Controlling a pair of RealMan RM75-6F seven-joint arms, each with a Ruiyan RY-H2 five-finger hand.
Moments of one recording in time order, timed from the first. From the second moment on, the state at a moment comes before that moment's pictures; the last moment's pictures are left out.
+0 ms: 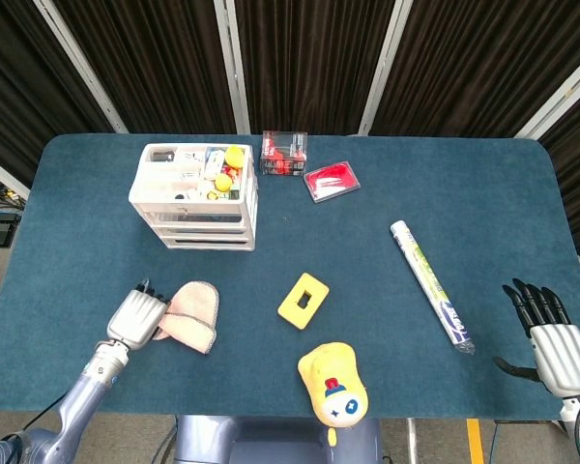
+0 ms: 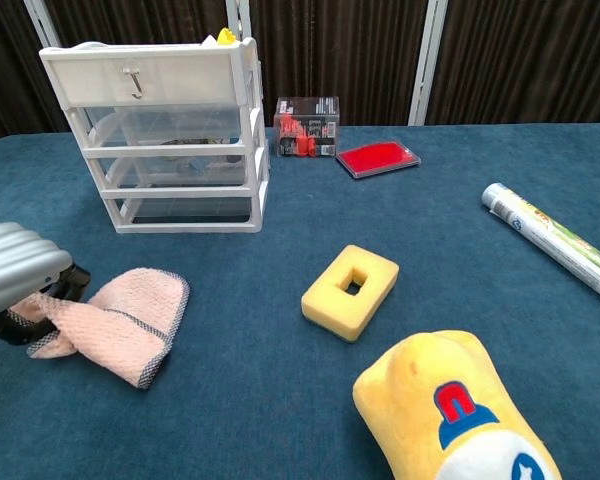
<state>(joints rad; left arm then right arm) -0.46 -1.50 0.01 -1.49 1.32 1.09 0.73 0.10 -1.06 0.00 -1.58 -1.58 1.45 0.08</state>
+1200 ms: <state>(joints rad) -0.88 -1.27 -0.02 -1.32 2.01 1.19 0.44 0.10 -1.06 0.01 -1.58 -1.58 1.45 0.08</state>
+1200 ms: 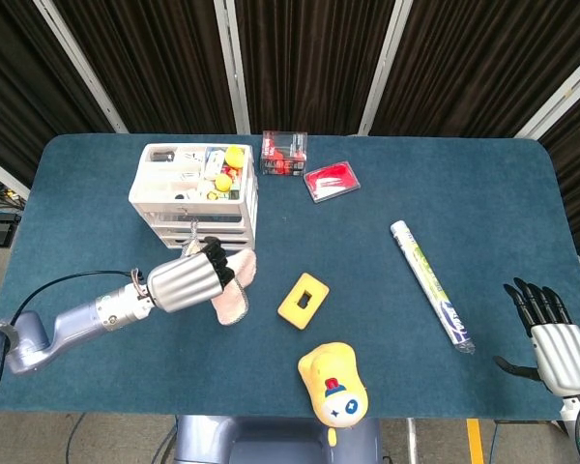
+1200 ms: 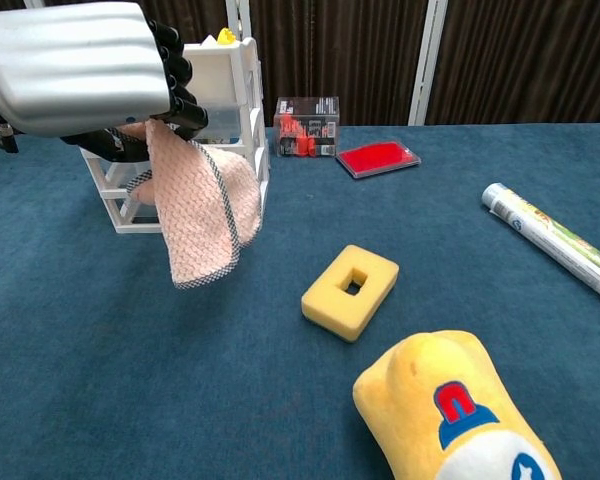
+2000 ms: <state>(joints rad) -0.87 -1.25 0.00 -1.29 2.00 1.21 0.44 0.10 -1.06 0.01 -1.58 -1.58 1.45 0.08</state>
